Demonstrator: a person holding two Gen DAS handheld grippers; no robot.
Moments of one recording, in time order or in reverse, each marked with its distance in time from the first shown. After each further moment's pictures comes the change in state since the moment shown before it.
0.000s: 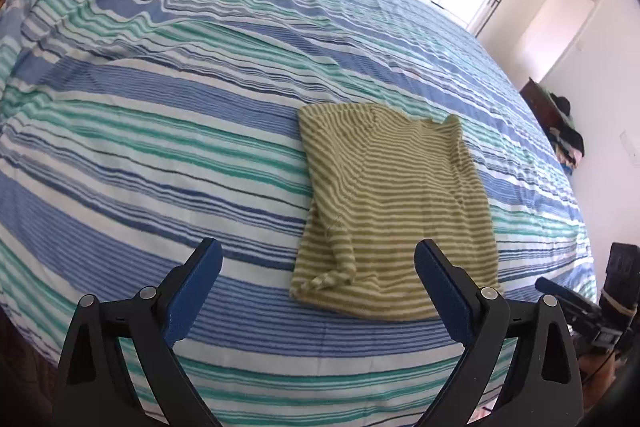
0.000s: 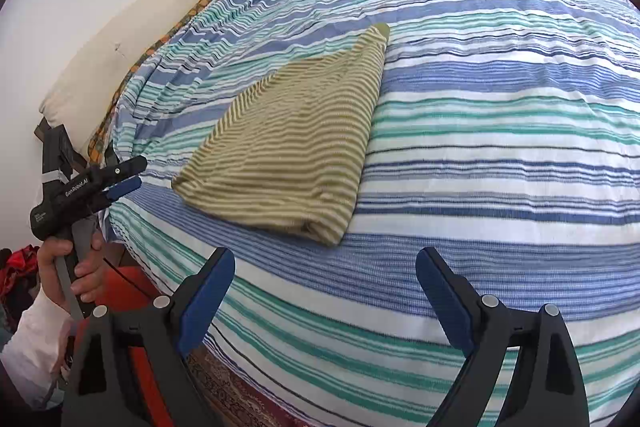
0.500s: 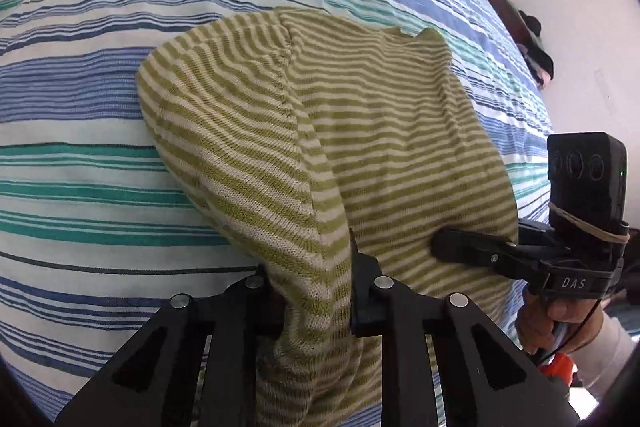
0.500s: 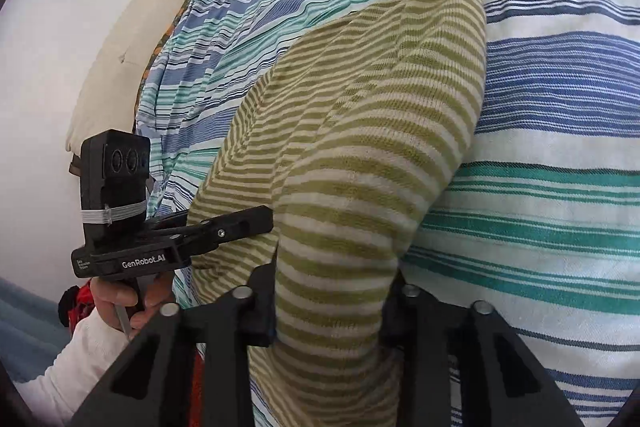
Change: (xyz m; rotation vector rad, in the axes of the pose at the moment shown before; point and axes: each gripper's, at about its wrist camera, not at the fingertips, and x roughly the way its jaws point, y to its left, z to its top) left arm 0.124 -0.053 0.042 0.100 0.345 -0.151; right arm 0.150 -0.004 0.088 0.120 0.265 0.270
